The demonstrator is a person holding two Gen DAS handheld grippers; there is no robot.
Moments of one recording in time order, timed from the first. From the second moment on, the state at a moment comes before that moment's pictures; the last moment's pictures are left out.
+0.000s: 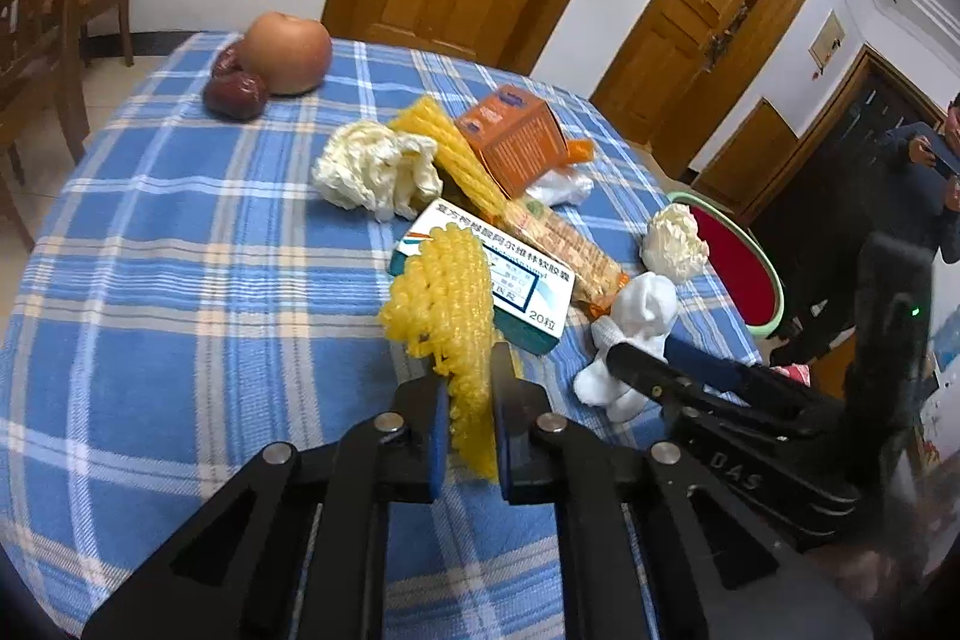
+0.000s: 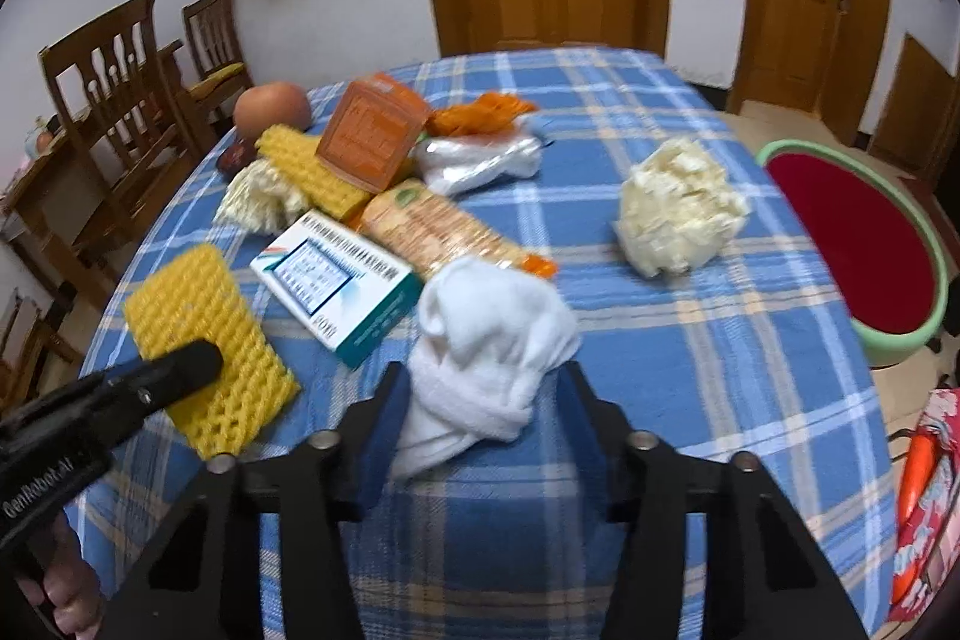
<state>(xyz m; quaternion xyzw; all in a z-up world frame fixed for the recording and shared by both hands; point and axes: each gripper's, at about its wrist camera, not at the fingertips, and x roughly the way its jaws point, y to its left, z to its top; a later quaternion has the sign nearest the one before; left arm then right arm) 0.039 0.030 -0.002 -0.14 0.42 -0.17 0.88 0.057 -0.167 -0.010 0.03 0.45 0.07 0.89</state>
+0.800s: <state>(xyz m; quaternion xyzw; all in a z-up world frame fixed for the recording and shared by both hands) 0.054 -0.081 0.064 -0.06 0.38 -0.22 0.89 0.037 -0.272 0.054 0.07 0.36 0.07 0.93</state>
